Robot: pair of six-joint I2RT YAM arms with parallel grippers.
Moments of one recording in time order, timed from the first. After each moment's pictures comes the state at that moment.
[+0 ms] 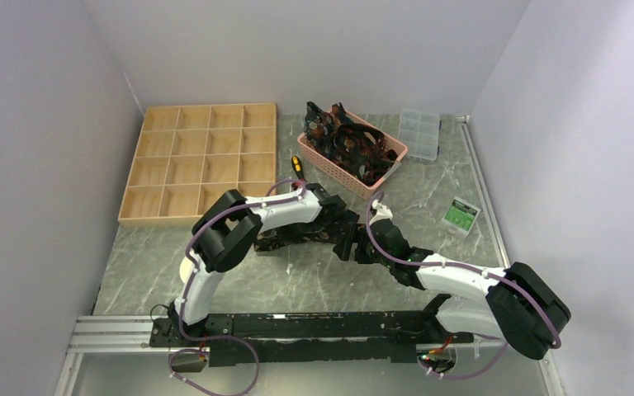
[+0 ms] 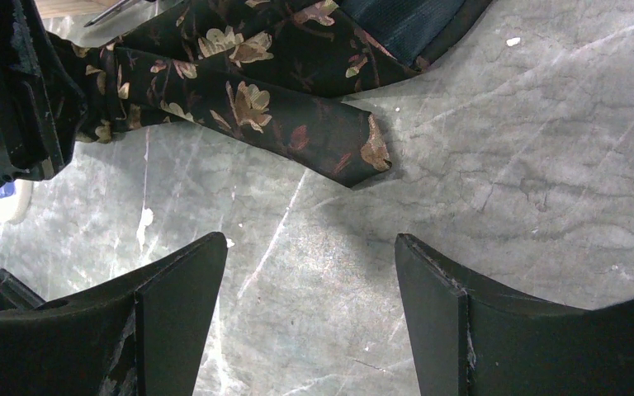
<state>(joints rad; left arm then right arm) -0.93 2.11 1.54 -1.28 -0.70 -0.94 0.72 1.16 0.32 0.20 0.04 0.74</state>
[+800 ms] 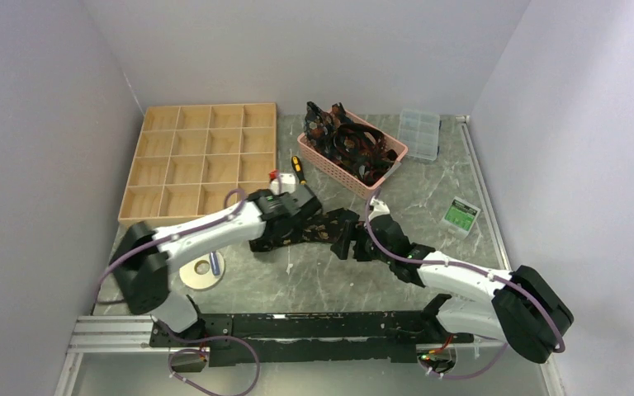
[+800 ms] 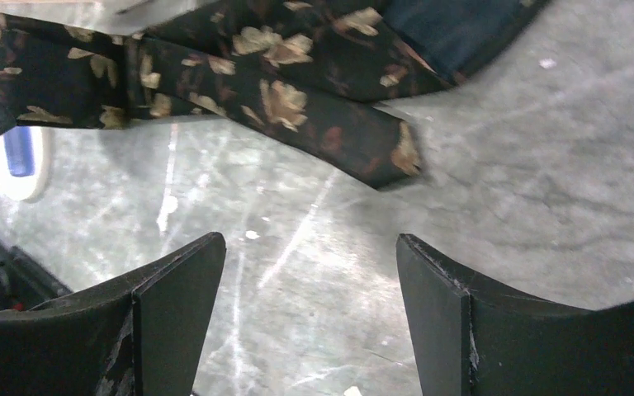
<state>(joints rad) -0.95 1.64 1.28 -0.98 -0.57 -0.91 0.72 1.13 0.35 0.15 0.01 0.70</state>
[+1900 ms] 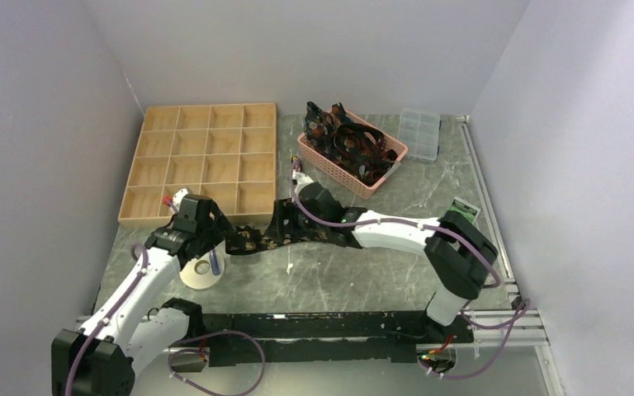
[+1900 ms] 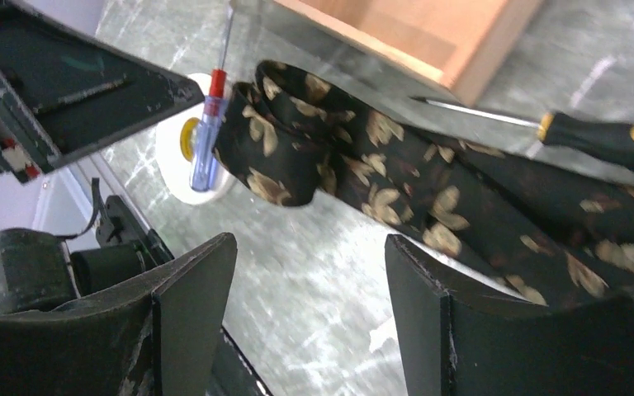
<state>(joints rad) -0.28 0.92 0.62 -0.62 -0.21 -0.88 0.93 1.65 0.97 0.12 -0.14 0.66</state>
